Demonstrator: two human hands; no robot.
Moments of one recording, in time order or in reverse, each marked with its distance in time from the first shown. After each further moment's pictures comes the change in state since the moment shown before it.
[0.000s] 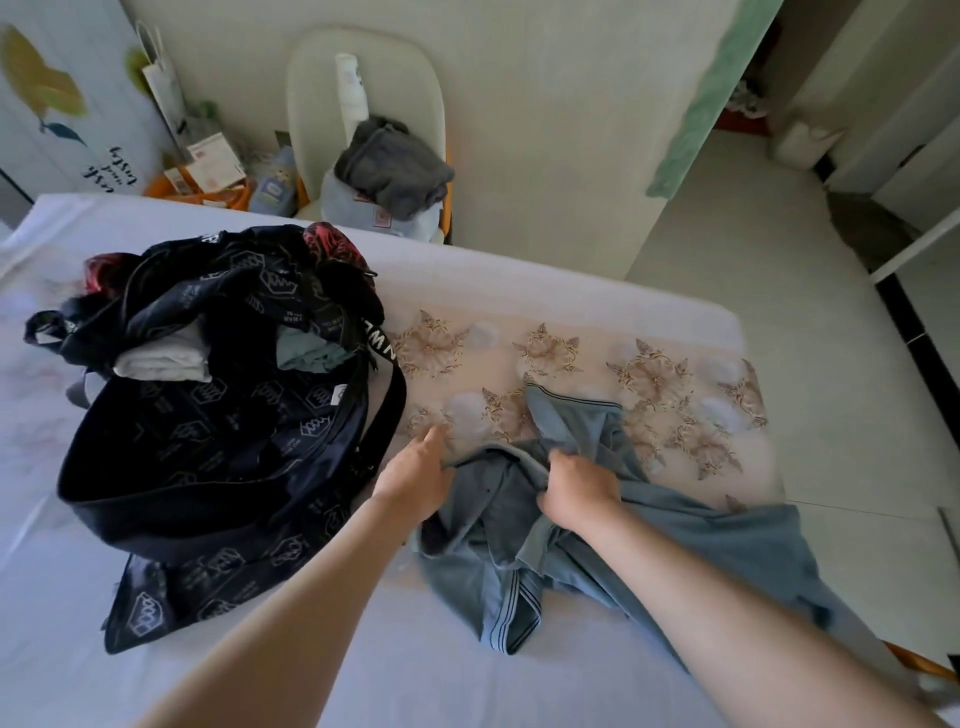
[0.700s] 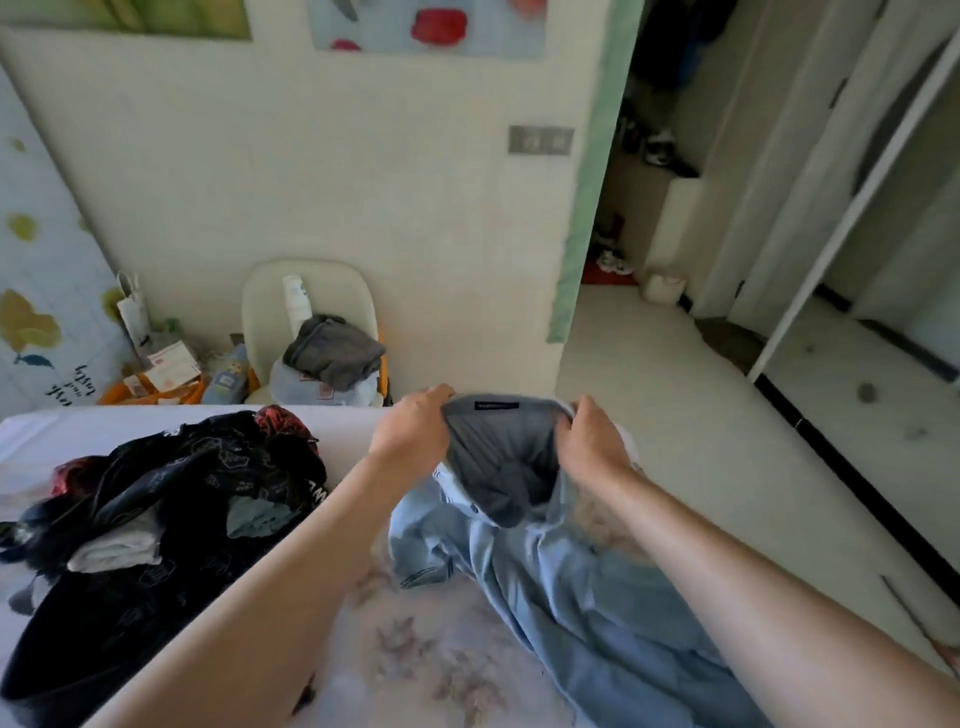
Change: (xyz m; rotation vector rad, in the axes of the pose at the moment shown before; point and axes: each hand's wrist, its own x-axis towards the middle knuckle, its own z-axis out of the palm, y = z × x) left_hand -0.035 0.197 -0.184 0.056 0.411 0.337; right_hand -0.084 0.076 -0.202 0.685 0.686 0.146
